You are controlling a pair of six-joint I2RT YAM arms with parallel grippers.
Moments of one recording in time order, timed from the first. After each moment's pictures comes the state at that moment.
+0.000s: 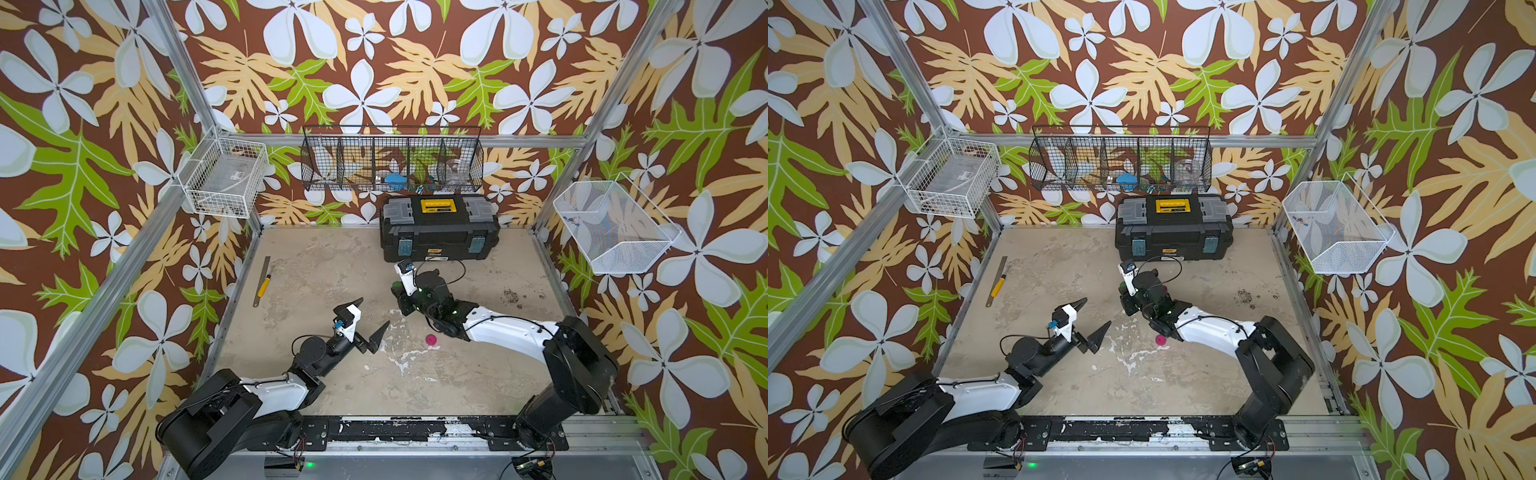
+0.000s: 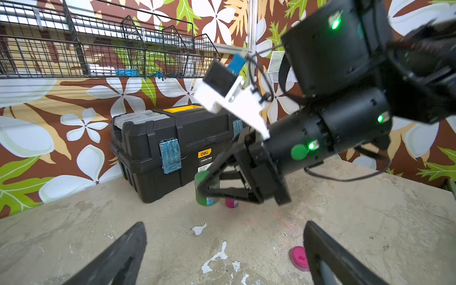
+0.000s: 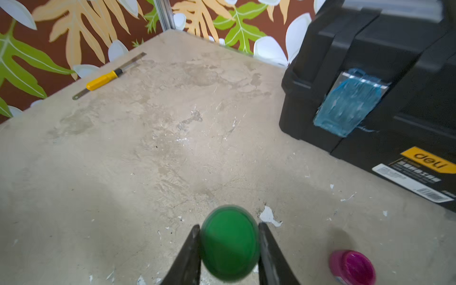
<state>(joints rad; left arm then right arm) -0.64 1.21 0.10 1.25 0.08 0.00 0.76 1.67 0.97 0.21 0.11 0.10</state>
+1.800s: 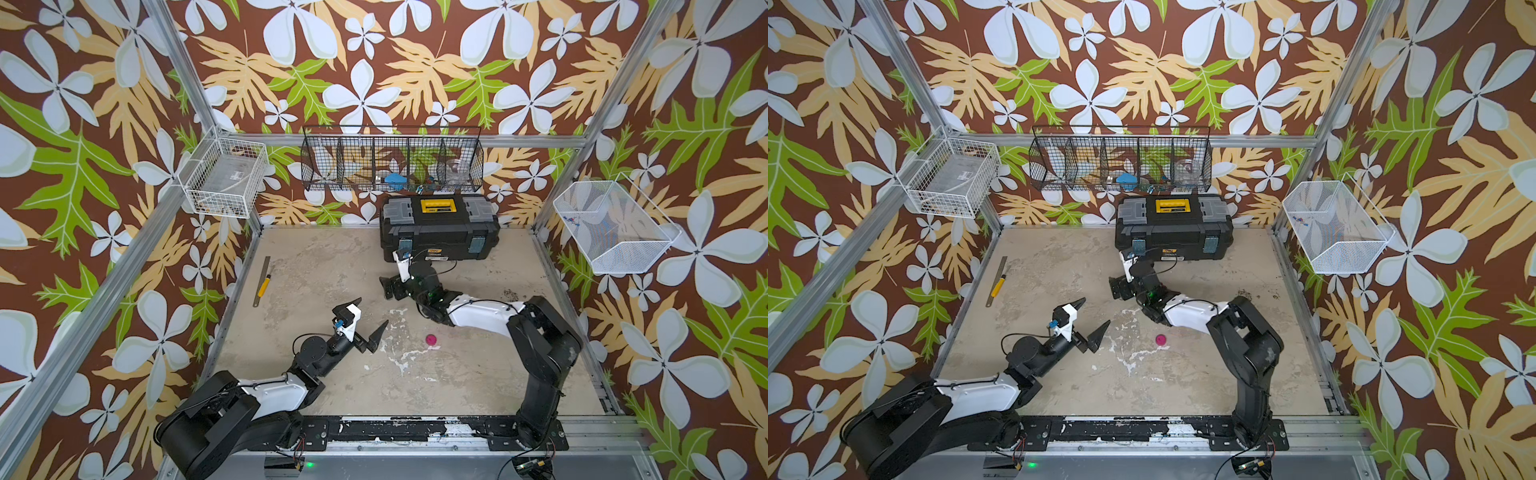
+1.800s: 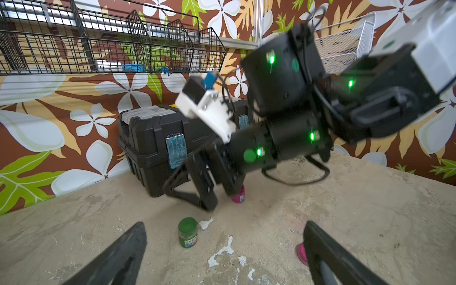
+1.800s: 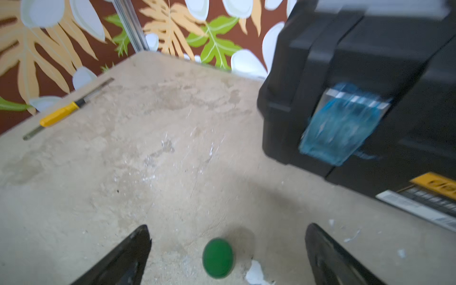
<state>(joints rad) -0.64 1.20 0.10 1.21 0.06 0.01 0.67 1.83 1.14 0.28 0.11 0.12</state>
